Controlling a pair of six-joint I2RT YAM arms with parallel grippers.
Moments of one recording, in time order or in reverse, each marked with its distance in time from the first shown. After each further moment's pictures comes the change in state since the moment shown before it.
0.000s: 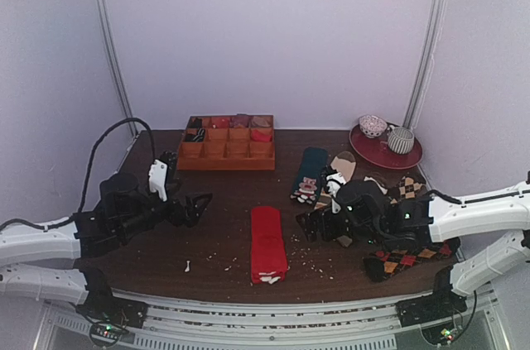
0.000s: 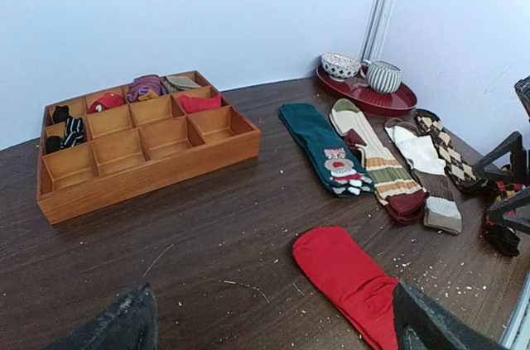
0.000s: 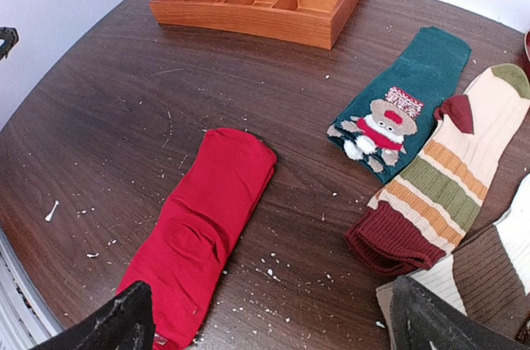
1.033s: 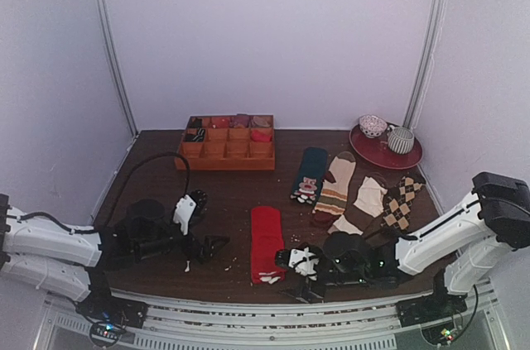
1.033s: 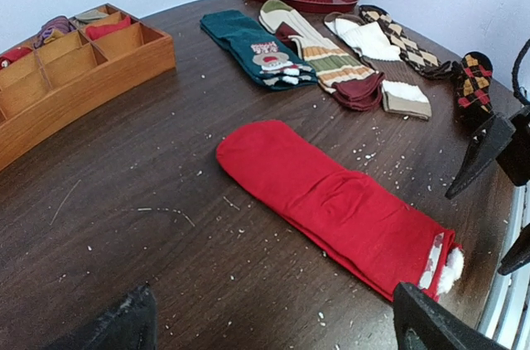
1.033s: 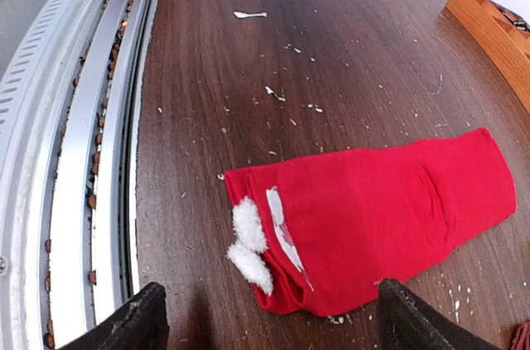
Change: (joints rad) left arm -0.120 0.210 -0.120 0.153 0.114 0.050; right arm 0.150 0.280 -0.249 0.591 -0.414 -0.678
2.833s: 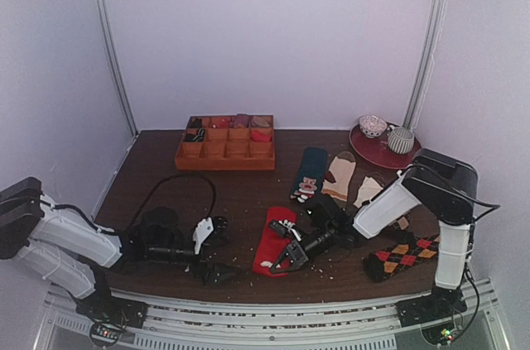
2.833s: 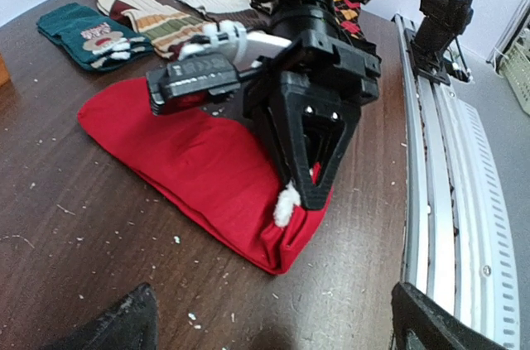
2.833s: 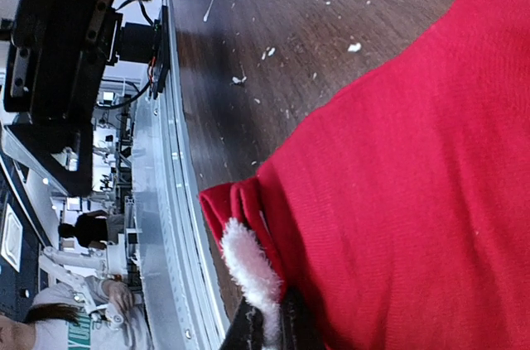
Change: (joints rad) left arm -0.006 0.237 -0.026 0.234 0.414 0.111; right arm -0.386 0.428 0.316 -0.085 -0.925 0.748
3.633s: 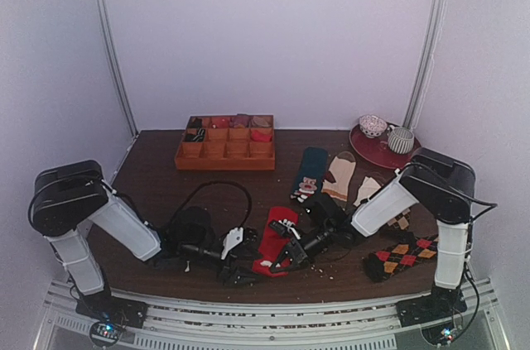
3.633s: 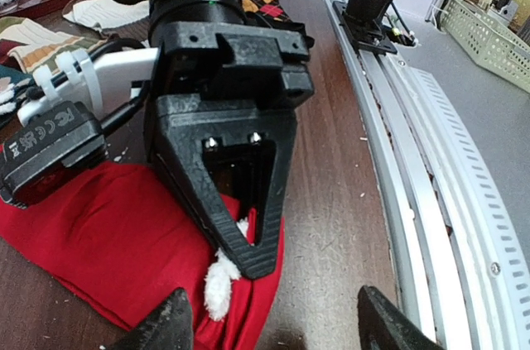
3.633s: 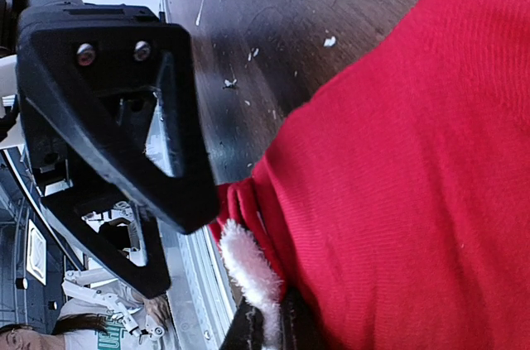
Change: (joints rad) left arm -0.020 0.422 0.190 0.196 0.249 0.147; right arm -0.014 0.022 0.026 -0.028 -0.033 0.087
